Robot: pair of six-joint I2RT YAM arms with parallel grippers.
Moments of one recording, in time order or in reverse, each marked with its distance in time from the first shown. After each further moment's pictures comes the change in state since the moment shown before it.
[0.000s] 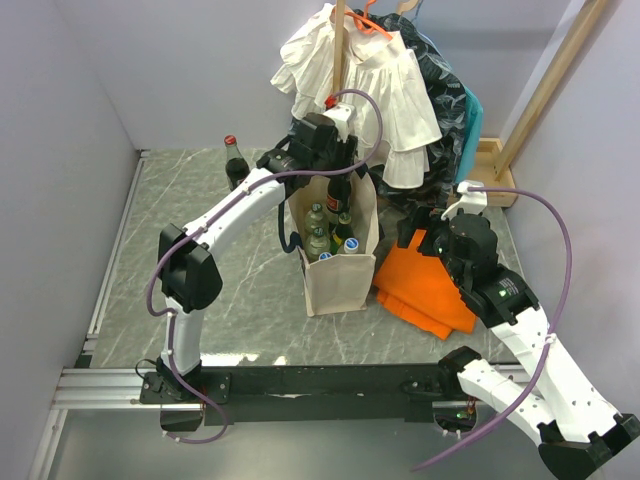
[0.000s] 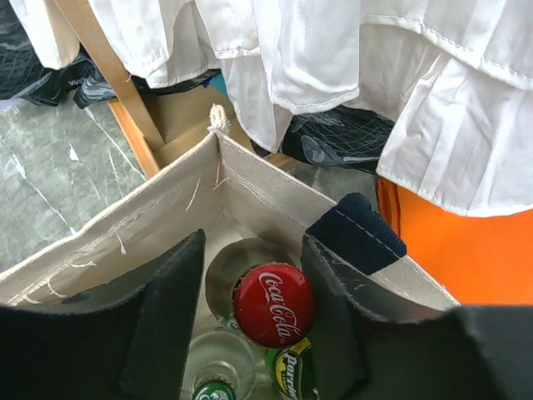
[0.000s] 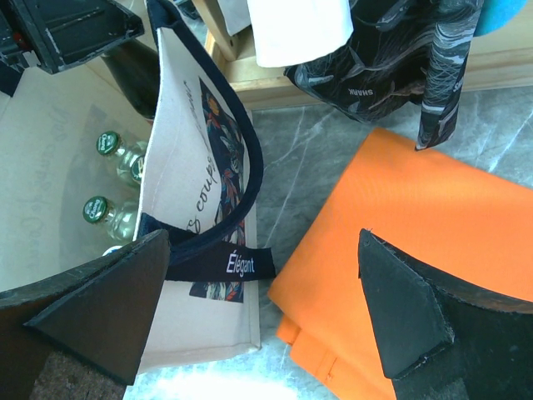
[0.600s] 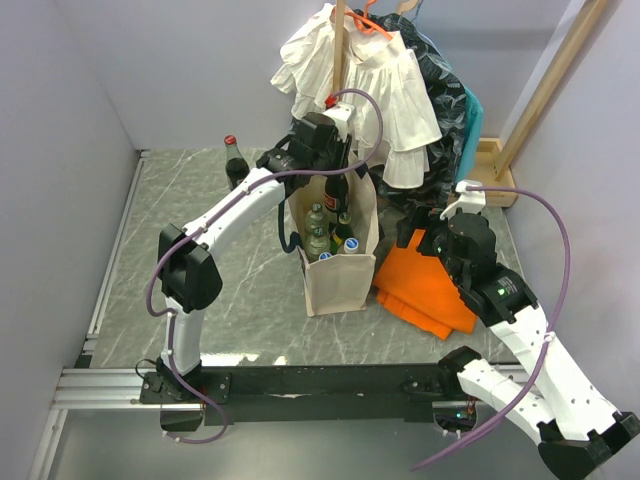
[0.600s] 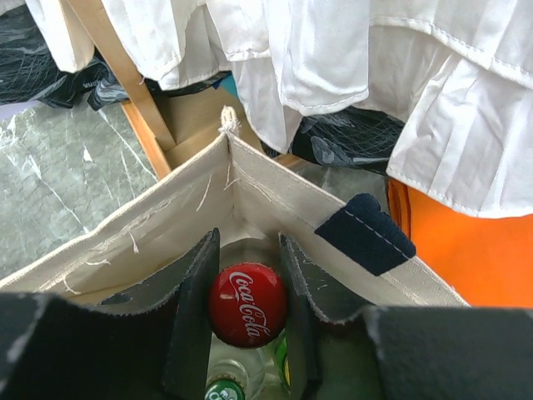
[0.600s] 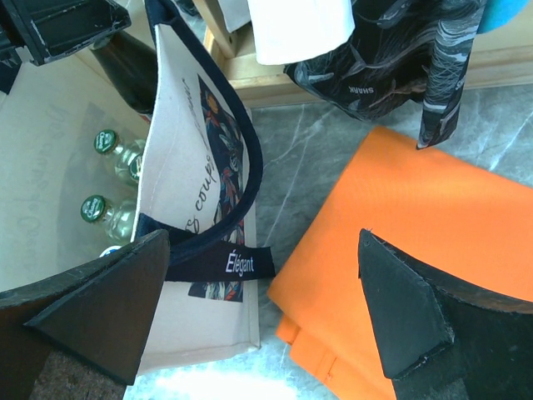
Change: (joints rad) left arm 0.000 -0.002 0.003 -0.003 -0.019 0.019; right arm 0.000 0.008 0.000 0.000 -0.002 0.000
